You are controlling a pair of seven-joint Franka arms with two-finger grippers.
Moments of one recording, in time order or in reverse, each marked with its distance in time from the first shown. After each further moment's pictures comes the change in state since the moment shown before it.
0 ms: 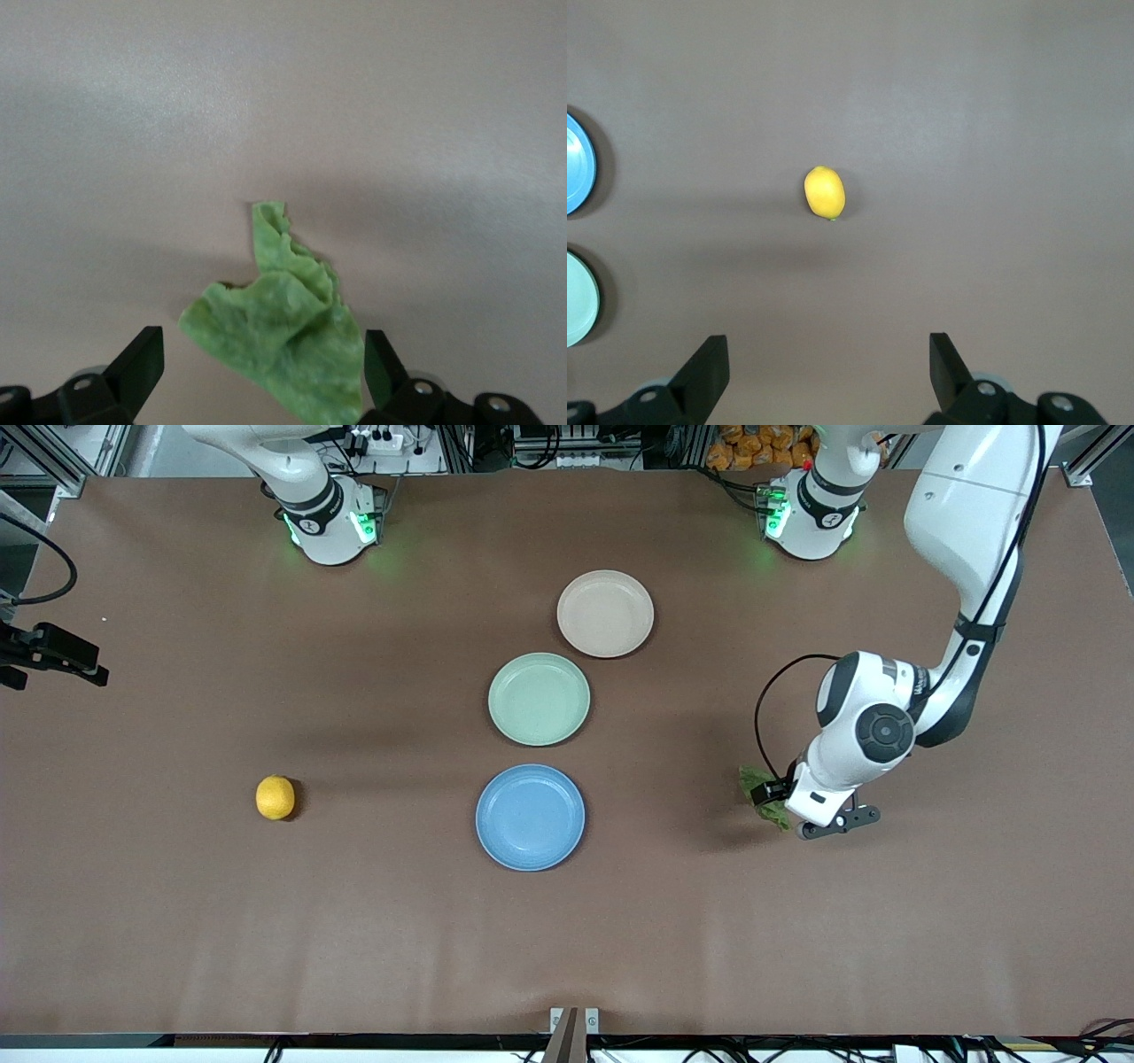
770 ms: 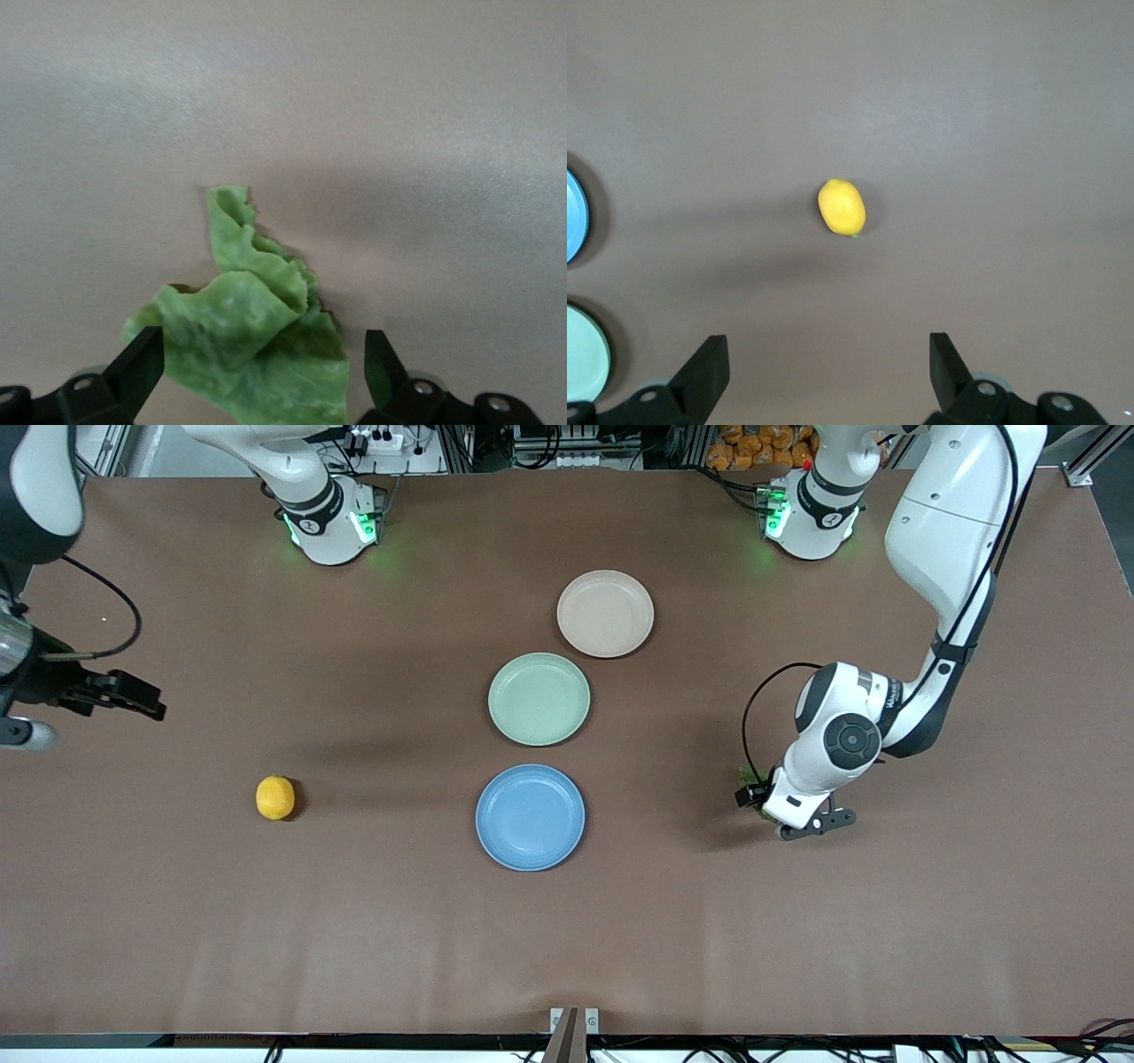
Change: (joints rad) left arm -0.031 0.068 -0.002 0.020 0.016 0.019 -0.032; right arm 0.004 0.012 0.062 -0.169 0.002 0.193 0.183
